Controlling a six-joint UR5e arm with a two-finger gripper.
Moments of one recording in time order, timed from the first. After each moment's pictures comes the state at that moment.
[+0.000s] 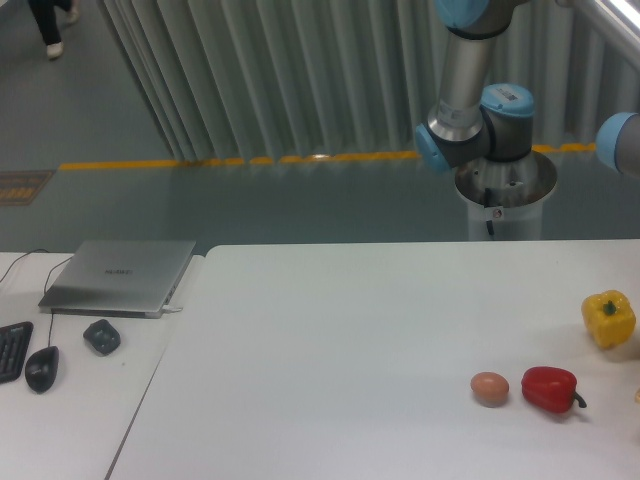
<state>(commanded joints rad) 2.64 -1.91 -1.52 -1.02 1.75 1.87</state>
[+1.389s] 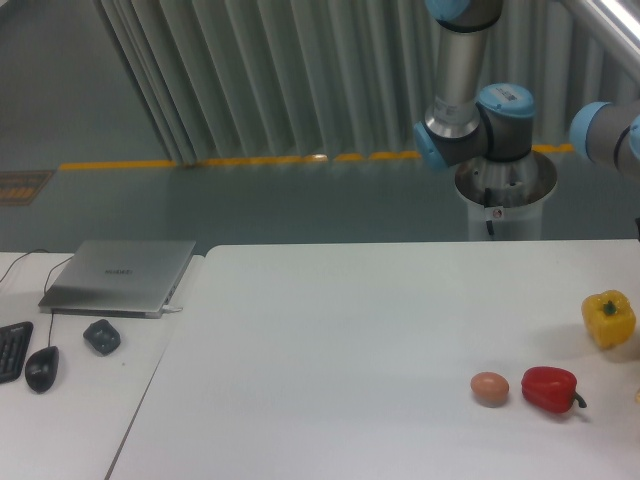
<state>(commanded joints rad) 2.60 -1.87 -1.54 -1.03 1.74 1.84</state>
